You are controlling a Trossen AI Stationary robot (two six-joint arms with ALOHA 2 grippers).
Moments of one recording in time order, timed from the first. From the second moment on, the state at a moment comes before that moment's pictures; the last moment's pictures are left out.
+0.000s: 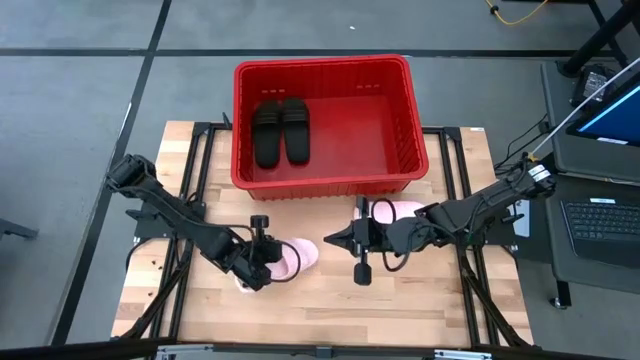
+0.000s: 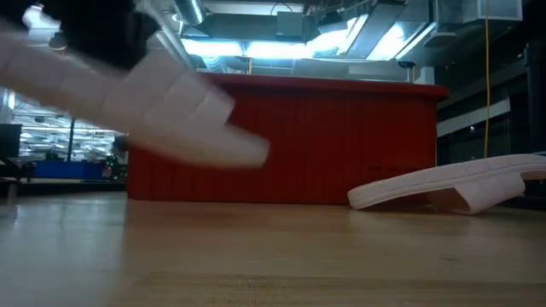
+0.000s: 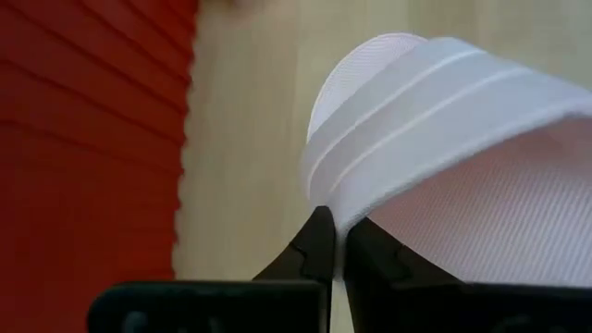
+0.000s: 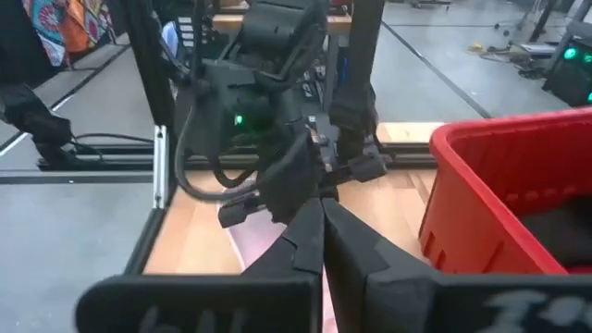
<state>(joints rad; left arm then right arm) -0.58 1.51 1.01 -0.68 -0.65 -0.45 0.45 1.50 1.33 -0.13 0.45 0.14</state>
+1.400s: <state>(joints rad) -0.33 1.40 1.34 -0.66 -1.18 -0.13 0.38 1.93 2.20 -0.86 0.72 0.01</state>
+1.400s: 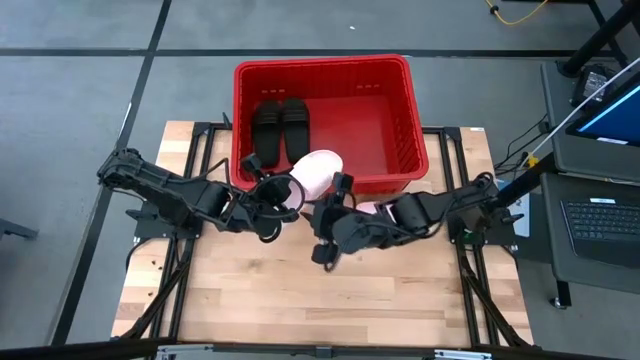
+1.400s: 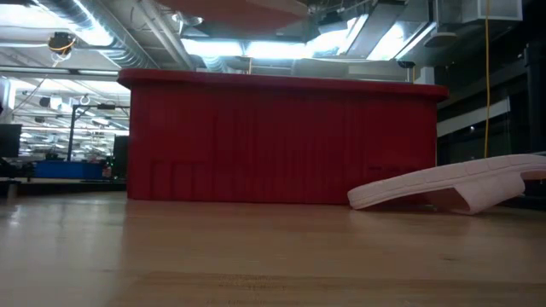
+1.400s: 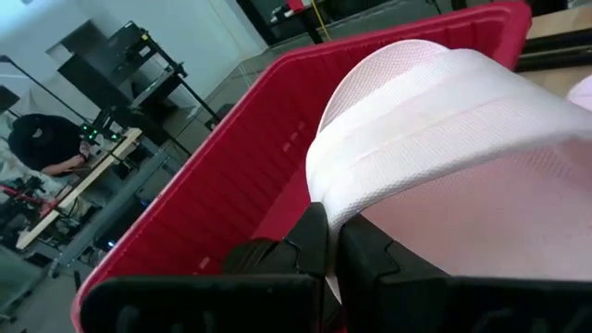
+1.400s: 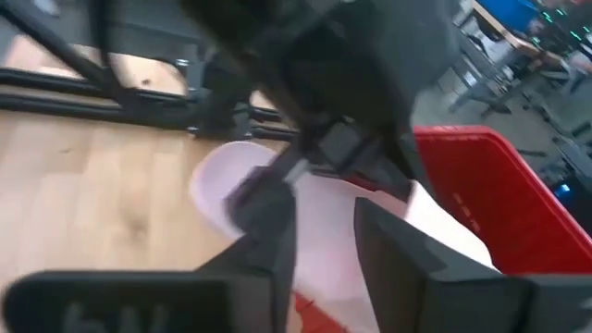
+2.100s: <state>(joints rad) -0.32 1.40 1.34 -0.65 -1.19 -0.13 0.26 1.94 2.20 -0.96 0.72 0.03</state>
